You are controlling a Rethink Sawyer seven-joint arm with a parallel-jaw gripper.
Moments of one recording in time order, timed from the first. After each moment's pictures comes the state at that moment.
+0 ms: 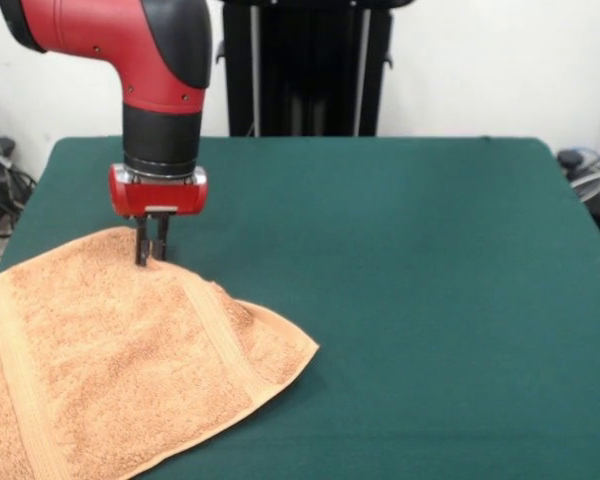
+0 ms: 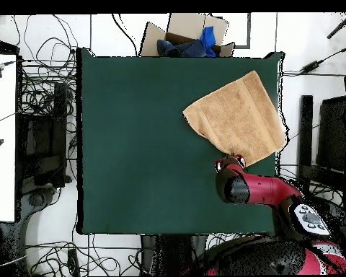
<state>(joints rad) -0.64 -0.43 0.07 1.70 -0.57 0.00 1.32</state>
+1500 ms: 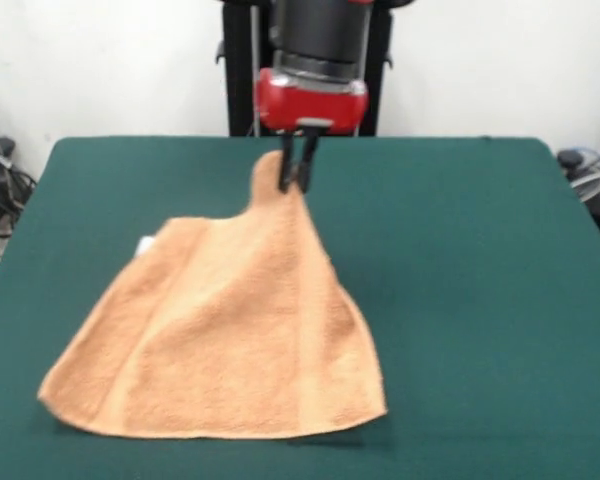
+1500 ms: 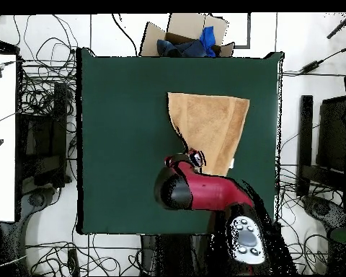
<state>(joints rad) -0.25 -0.74 -0.05 1.93 -0.25 0.05 1.35</state>
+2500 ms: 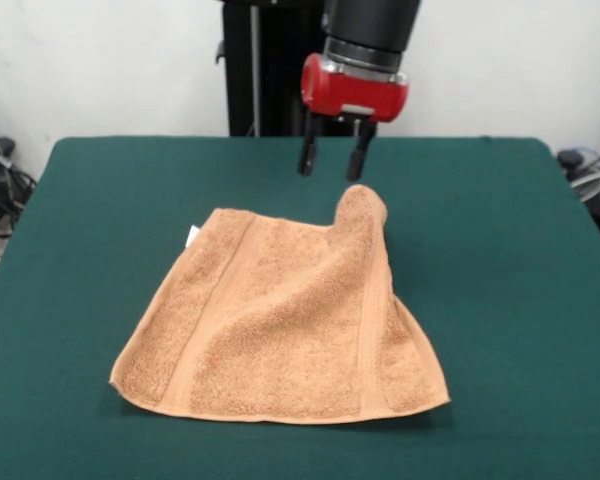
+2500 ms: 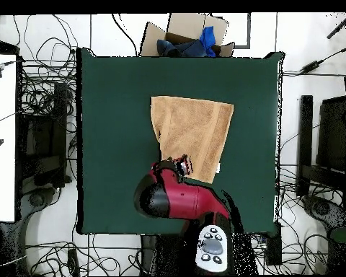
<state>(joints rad) -0.08 -0.71 -0.18 1.97 -0.11 0.00 1.38</state>
